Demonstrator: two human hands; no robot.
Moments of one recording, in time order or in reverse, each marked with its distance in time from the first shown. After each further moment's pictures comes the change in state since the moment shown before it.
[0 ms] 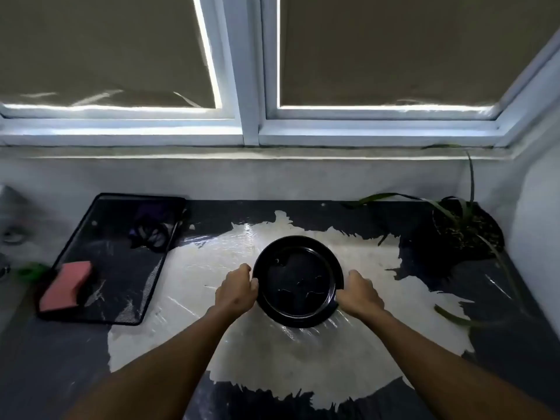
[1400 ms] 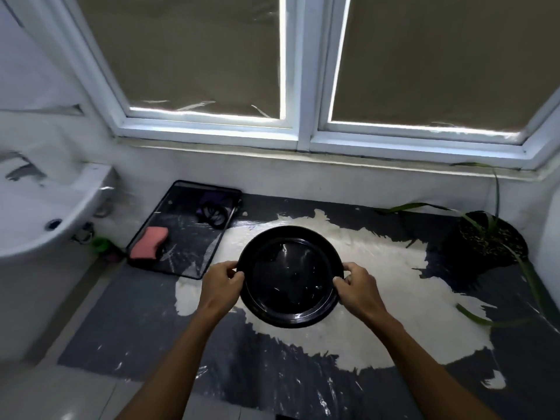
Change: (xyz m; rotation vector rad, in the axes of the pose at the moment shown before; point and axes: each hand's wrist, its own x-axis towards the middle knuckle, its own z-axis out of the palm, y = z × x) left_hand -0.154 -0.072 -0.081 -0.528 0.307 -0.008; right_hand -0.123 -0.035 0.021 0.376 0.067 -0.449
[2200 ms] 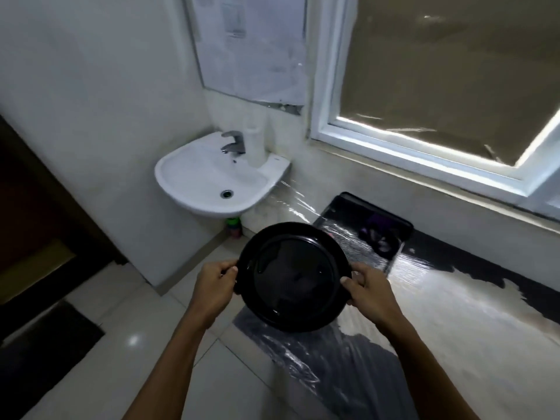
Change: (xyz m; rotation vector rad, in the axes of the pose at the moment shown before) left_hand -0.062 -0.176 -0.328 -0.249 0.391 -0.155; right_hand -0.036 -0.239 0.285 0.058 -0.362 -0.317
